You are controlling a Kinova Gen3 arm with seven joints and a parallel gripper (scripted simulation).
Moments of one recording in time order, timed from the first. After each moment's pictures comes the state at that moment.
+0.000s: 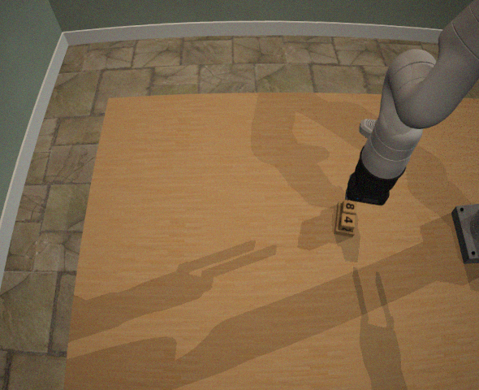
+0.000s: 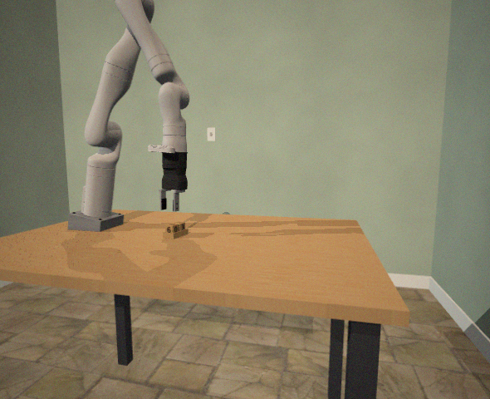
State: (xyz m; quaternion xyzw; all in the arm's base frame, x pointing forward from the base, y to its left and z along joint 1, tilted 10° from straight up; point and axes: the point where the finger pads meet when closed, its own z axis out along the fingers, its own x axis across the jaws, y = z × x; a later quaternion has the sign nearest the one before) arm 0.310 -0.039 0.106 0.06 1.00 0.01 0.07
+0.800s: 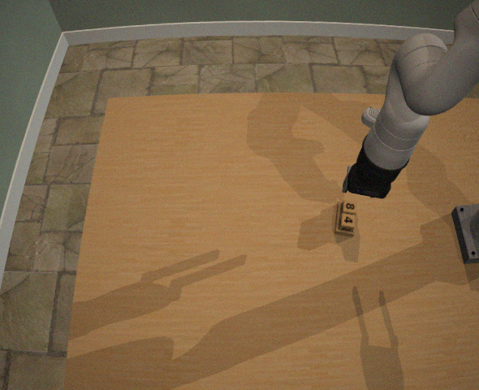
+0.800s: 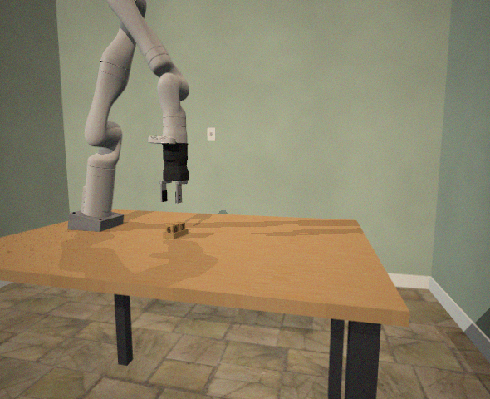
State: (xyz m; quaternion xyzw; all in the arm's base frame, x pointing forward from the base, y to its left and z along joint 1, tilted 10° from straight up) arm 0.313 -0.040 0.134 0.06 0.99 0.01 0.08
